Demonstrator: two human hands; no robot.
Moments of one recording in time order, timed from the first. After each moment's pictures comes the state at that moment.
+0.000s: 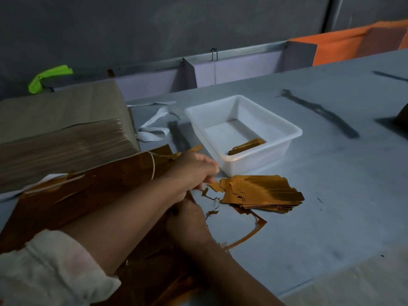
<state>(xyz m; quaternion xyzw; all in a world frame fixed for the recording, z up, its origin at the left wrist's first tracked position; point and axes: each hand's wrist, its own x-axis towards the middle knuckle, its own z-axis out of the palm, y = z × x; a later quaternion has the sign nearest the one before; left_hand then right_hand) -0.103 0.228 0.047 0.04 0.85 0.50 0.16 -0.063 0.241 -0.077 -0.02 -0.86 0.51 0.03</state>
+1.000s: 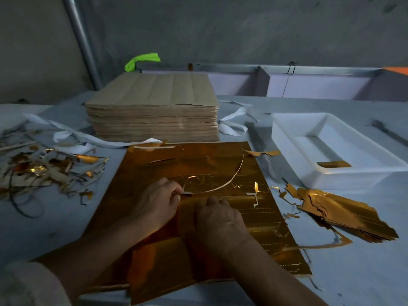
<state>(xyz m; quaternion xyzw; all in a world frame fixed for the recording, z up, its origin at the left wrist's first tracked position) -0.026 -0.024 -0.023 0.01 0.98 0.19 -0.06 0.006 0.138 0.022 0.18 -0.97 0.06 -0.17</state>
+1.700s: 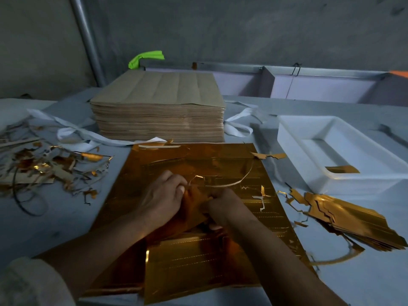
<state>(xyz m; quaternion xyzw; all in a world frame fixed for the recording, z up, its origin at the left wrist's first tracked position) -0.034 -0.032 -0.018 0.03 0.97 0.25 -0.08 -0.036 0.139 0.017 -0.04 -0.83 0.48 -0.28</state>
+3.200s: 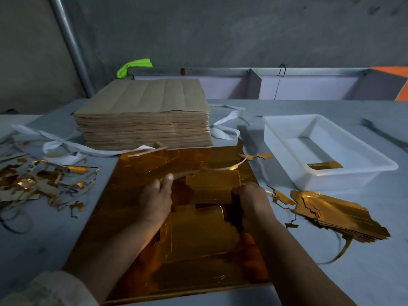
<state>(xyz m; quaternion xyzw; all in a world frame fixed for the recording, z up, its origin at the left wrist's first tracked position) -0.043 0.006 -0.019 -0.17 0.81 0.55 -0.13 -0.067 0.204 -0.009 -0.22 -0.69 0.69 -0.08</state>
